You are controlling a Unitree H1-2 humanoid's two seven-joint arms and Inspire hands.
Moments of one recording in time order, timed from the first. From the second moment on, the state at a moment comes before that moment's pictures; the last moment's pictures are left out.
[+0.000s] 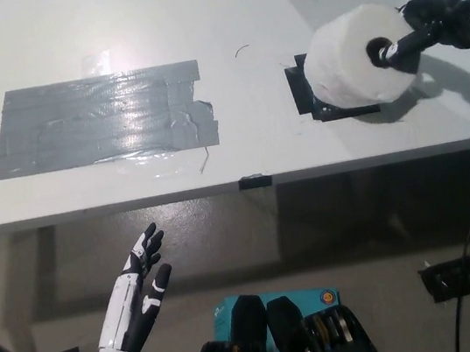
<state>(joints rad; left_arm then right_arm) -0.09 0.15 -0.09 0.13 0.15 -0.27 -0.04 -1.28 -0.39 0.35 1.31 -0.23 0.11 0.58</state>
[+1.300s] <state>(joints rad) -0.14 0.15 -0.09 0.15 0.15 -0.27 -0.04 -1.31 -0.38 0.06 0.90 -0.22 0.08 0.32</state>
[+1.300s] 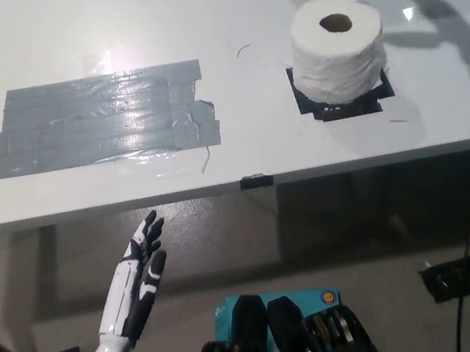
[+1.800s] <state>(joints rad) -0.21 0.15 -0.09 0.19 0.15 -0.27 -0.04 -0.91 -0.34 0.01 0.41 -0.21 0.13 0.32</state>
